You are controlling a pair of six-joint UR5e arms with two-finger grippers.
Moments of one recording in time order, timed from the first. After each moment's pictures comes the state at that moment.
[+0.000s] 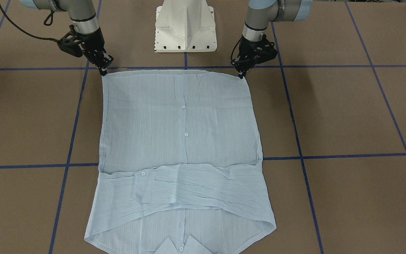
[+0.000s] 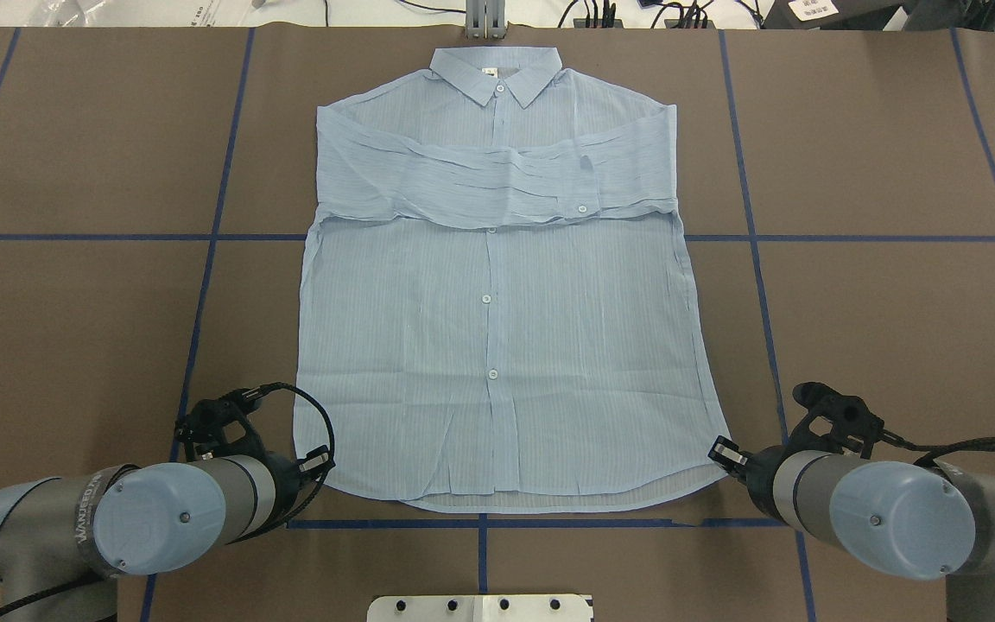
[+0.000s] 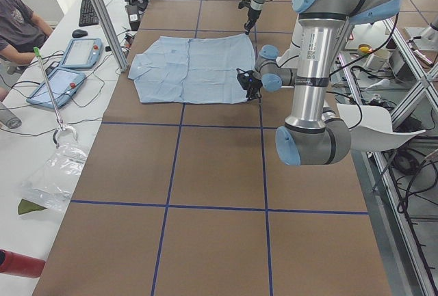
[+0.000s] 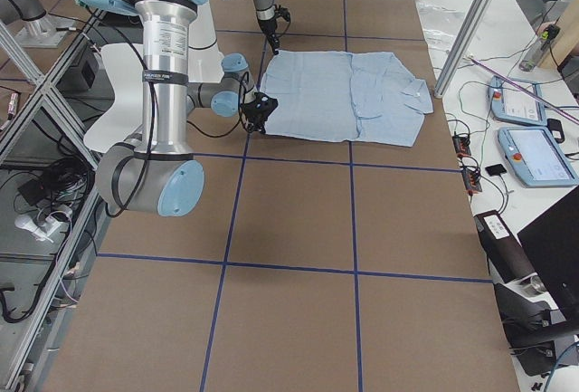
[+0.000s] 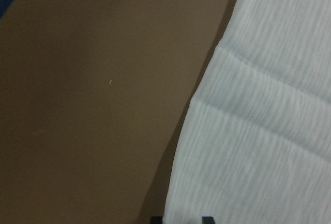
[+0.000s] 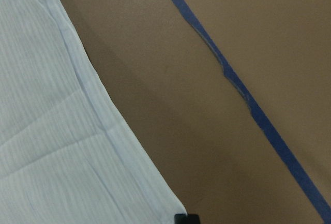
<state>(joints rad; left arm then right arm) -0.19 -1.75 -2.00 -1.84 -1.50 -1.92 0.20 -1.64 2.16 -1.31 1.48 2.00</state>
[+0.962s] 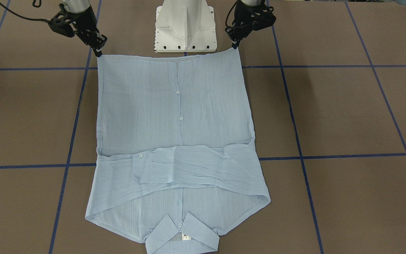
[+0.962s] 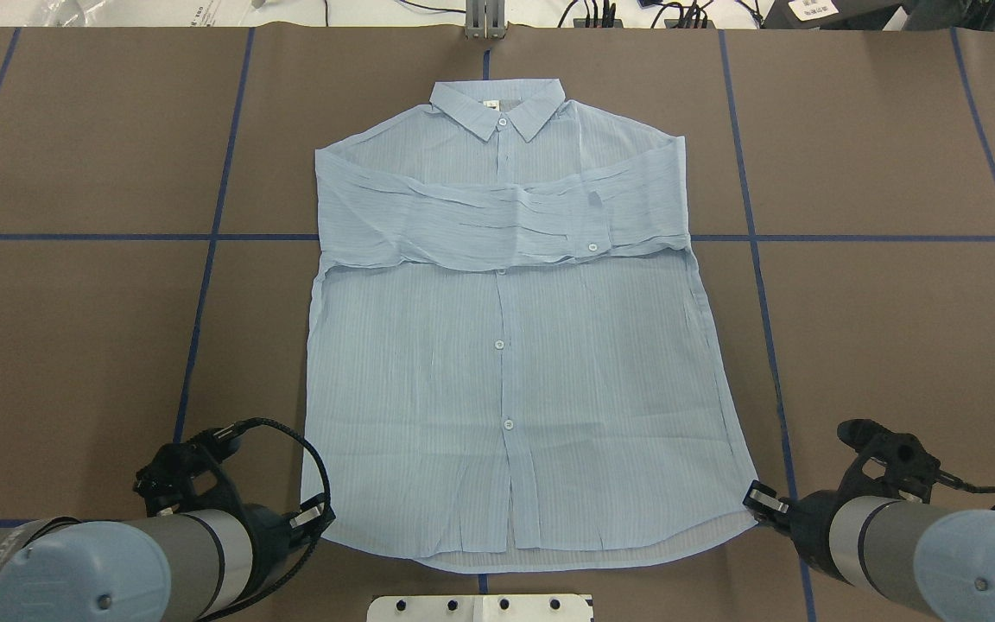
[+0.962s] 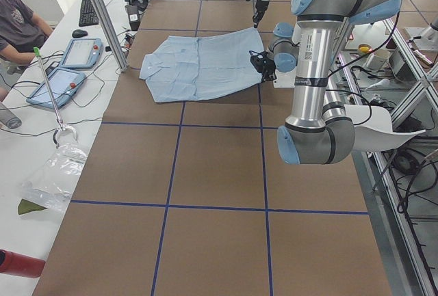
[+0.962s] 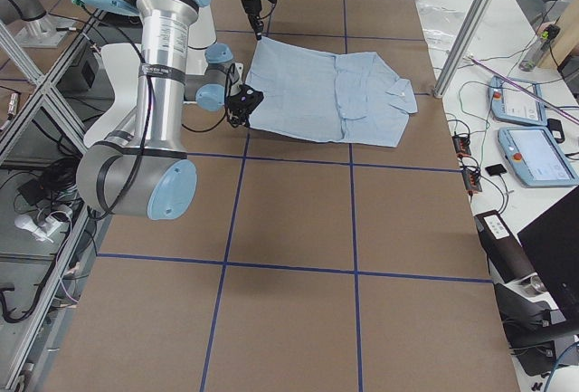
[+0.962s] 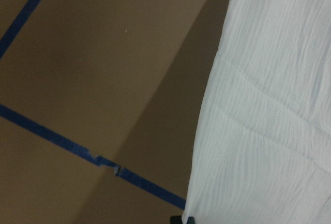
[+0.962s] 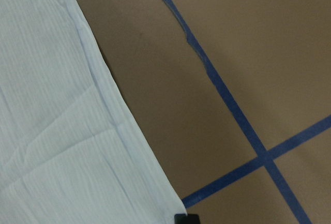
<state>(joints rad) -0.10 -1.75 -2.30 -1.63 -1.51 -2.06 0.11 -1.79 2.35 -1.30 1.49 2.04</state>
